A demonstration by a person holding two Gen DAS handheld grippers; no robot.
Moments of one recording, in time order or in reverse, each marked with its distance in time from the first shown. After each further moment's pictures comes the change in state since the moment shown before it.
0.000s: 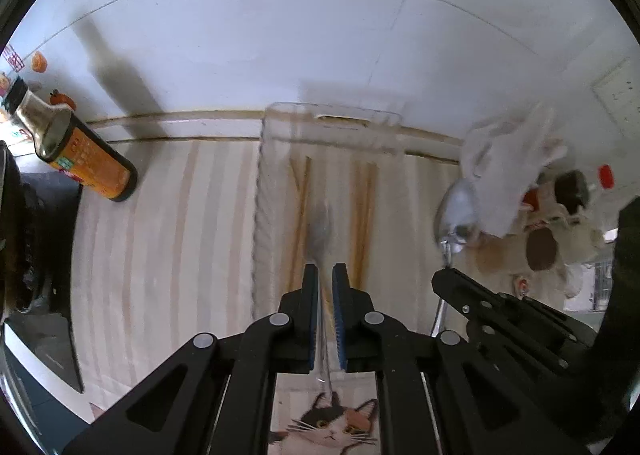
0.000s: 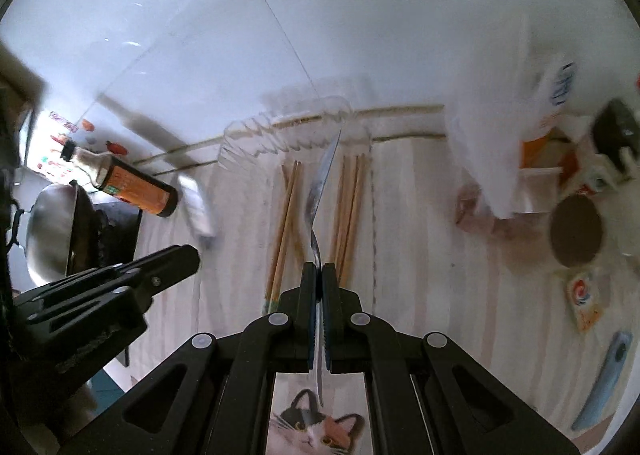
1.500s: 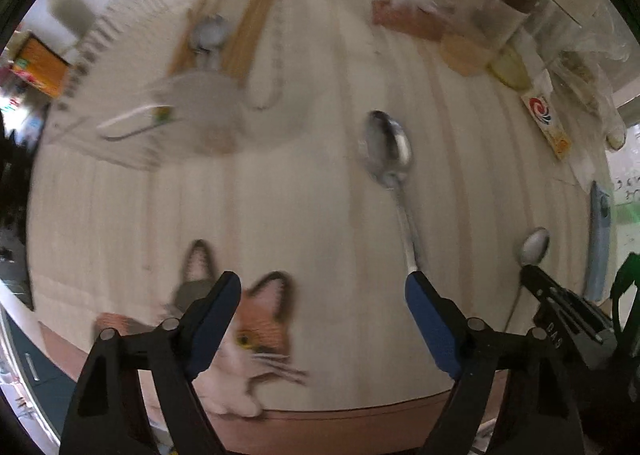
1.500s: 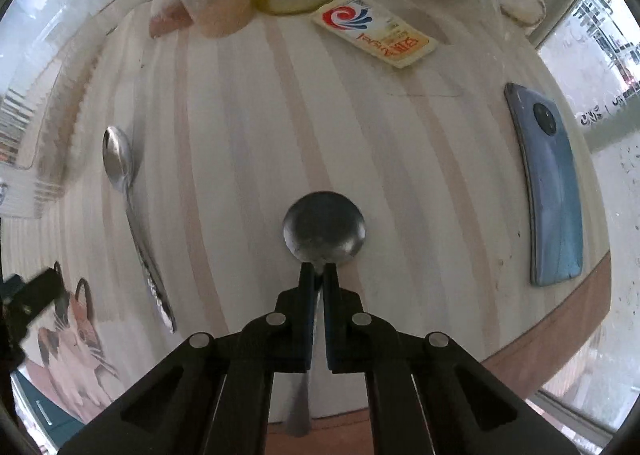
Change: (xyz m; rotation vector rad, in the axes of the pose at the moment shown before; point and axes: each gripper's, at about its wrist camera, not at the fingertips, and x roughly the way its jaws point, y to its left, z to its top) left arm 0.102 -0.134 -0.188 0.122 0.142 0.093; right arm 0.019 -0.218 -0.239 0.269 0.073 -0.339
